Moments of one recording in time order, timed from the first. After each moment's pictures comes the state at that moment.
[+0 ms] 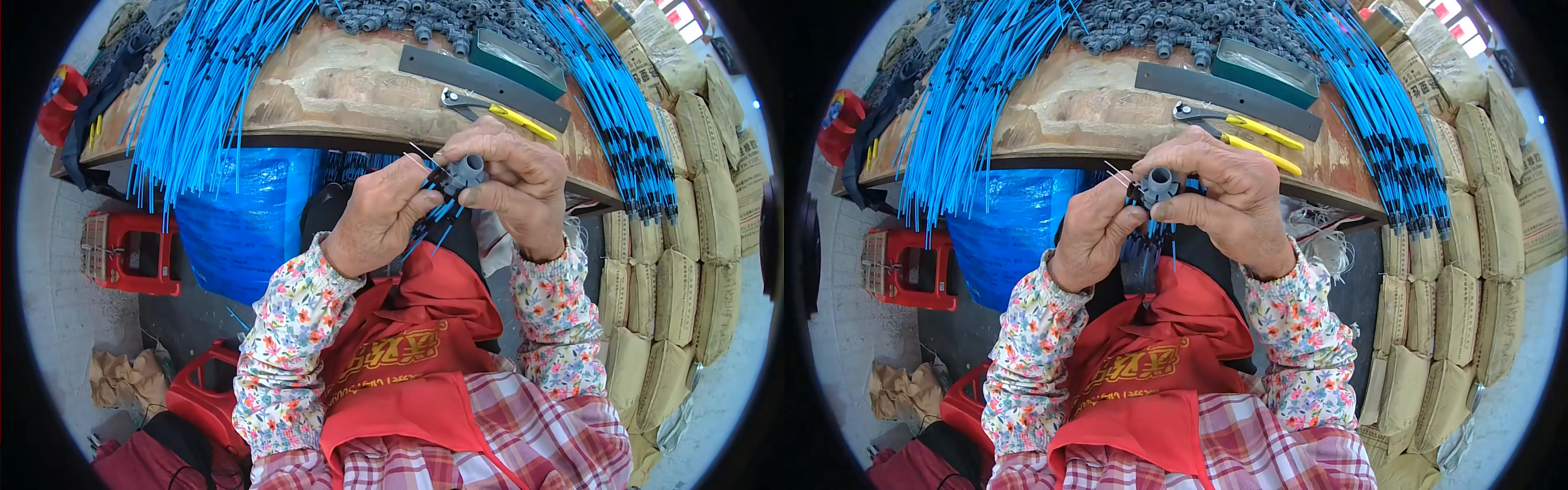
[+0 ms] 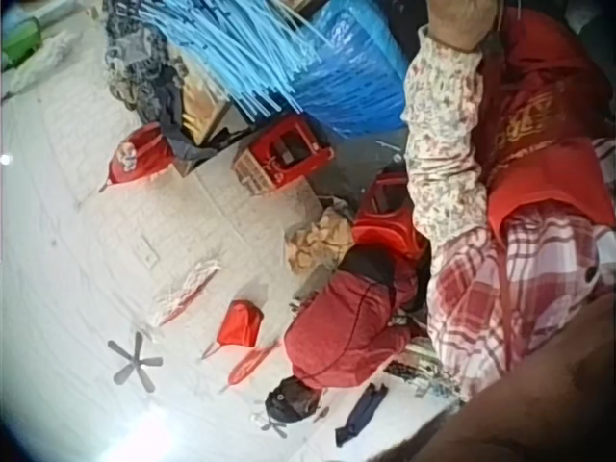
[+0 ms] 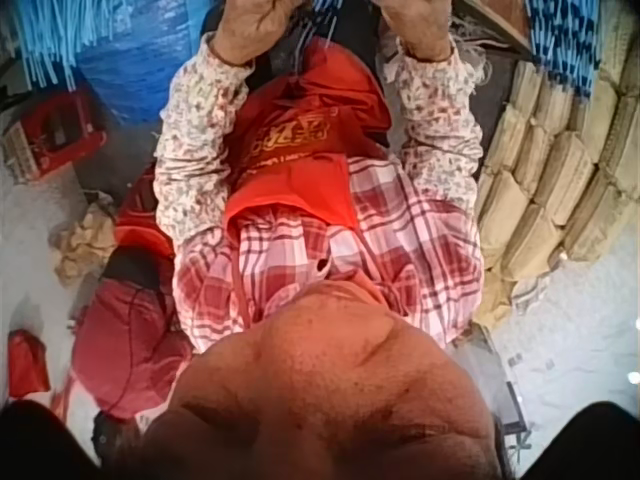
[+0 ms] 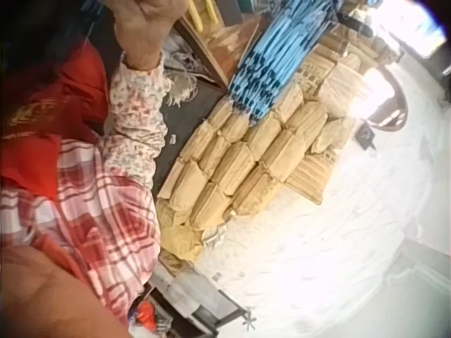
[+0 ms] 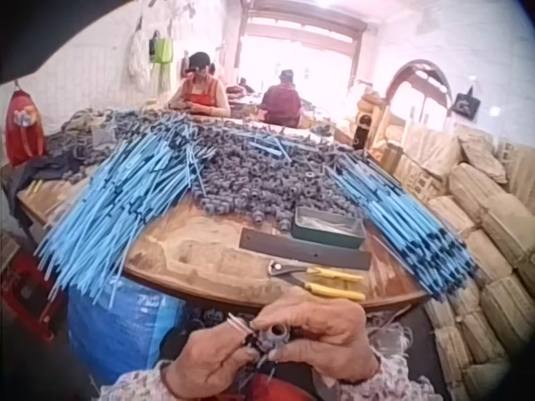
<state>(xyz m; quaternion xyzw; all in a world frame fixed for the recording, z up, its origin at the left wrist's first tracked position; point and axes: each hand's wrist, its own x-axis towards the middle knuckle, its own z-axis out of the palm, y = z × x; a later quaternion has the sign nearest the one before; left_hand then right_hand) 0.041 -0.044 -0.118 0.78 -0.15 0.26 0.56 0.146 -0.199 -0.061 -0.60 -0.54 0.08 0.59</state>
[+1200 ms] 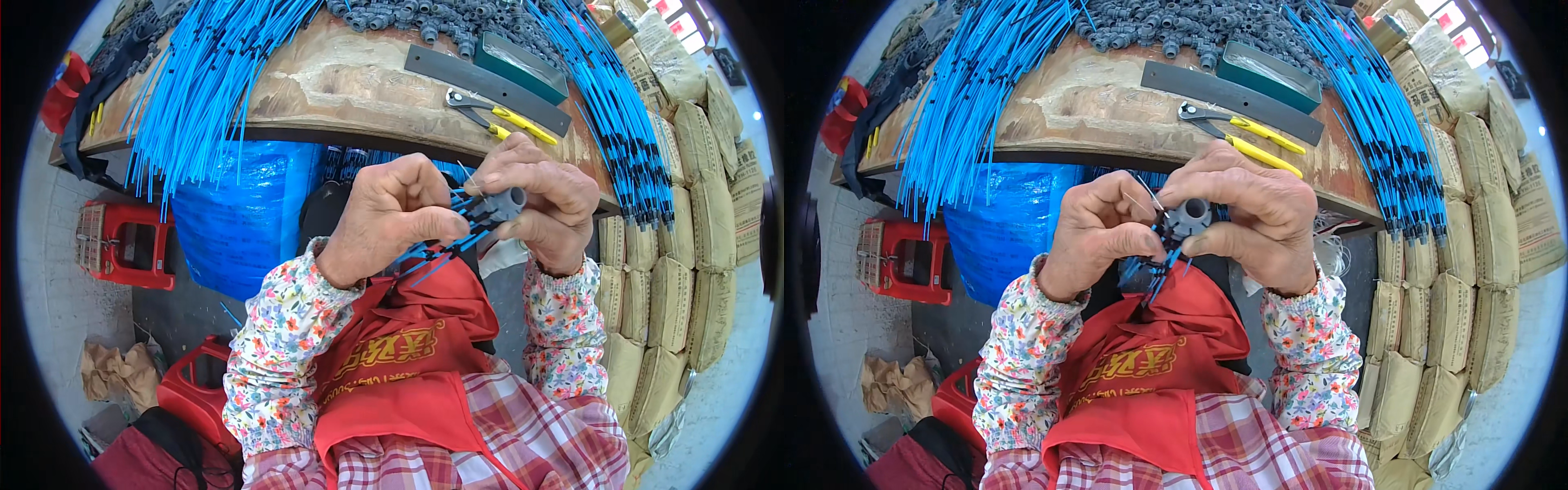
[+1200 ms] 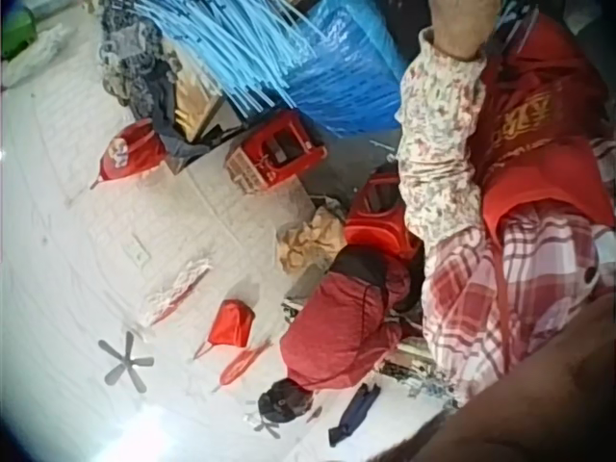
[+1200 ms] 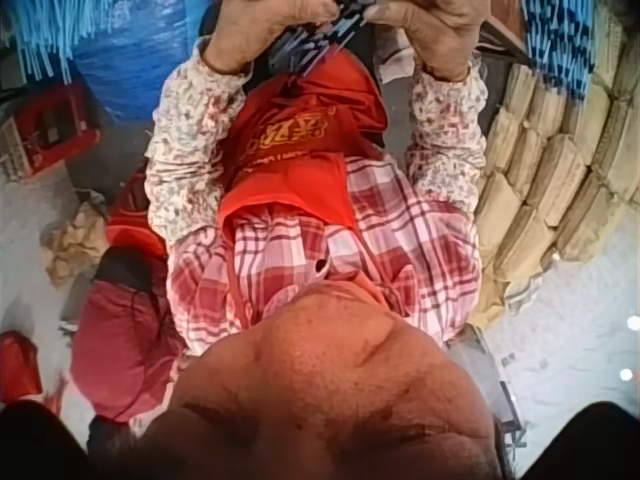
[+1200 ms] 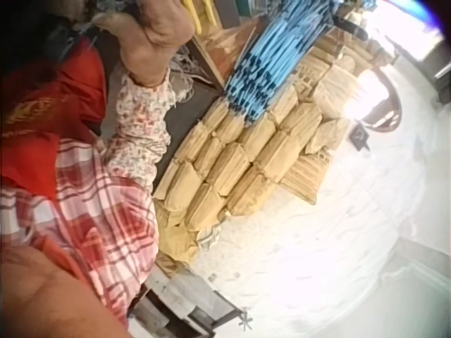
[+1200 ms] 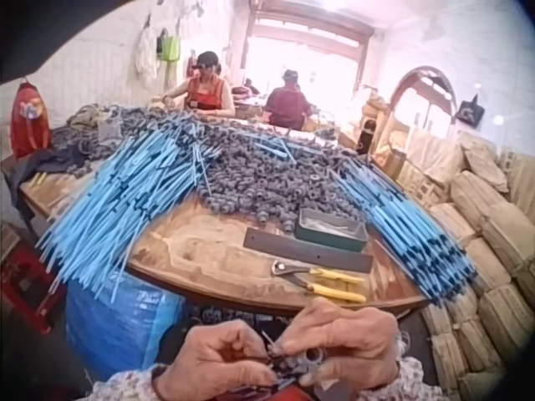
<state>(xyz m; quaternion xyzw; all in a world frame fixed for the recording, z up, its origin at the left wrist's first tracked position) 0.029 -0.057 -0.106 0.53 -0.05 0.10 0.84 0.142 -0.219 -0.045 -0.58 -0.60 0.06 0.55</state>
